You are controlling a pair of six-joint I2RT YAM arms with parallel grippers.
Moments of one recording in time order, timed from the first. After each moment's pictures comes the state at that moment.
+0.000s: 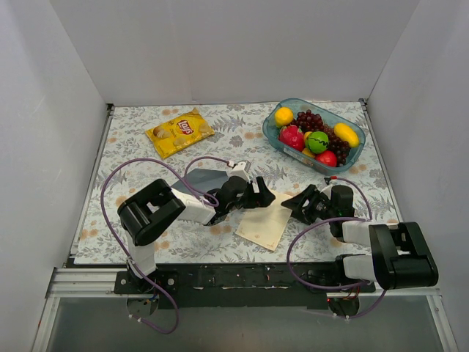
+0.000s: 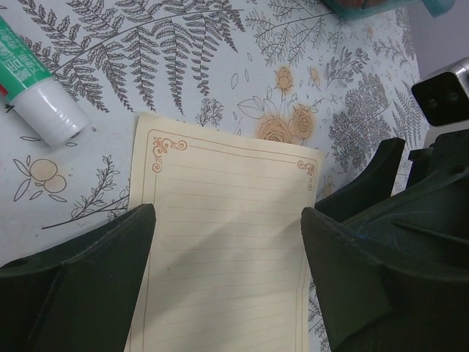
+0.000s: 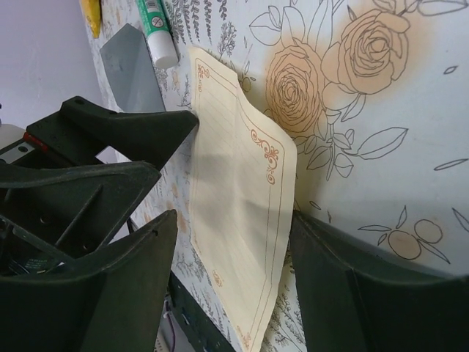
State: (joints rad) left arm -0.91 1.85 0.79 0.62 -0.05 -0.83; right arm 0.12 1.27 0.17 0.49 -0.64 0.95
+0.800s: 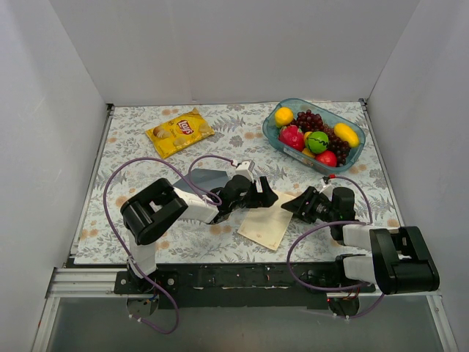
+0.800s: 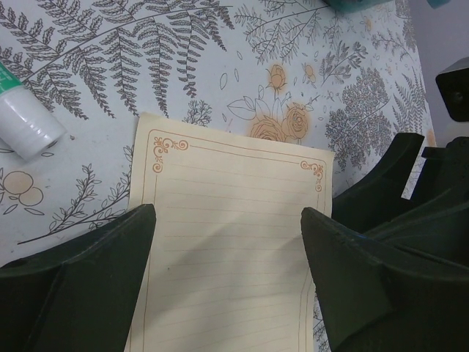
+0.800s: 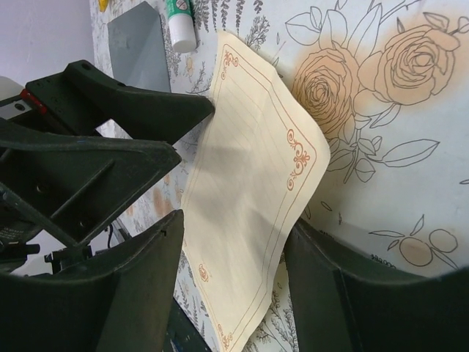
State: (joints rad) left arm -0.92 1.88 0.83 0.58 -0.04 -0.81; right arm 0.12 1.26 0.14 0.57 -0.67 0.84
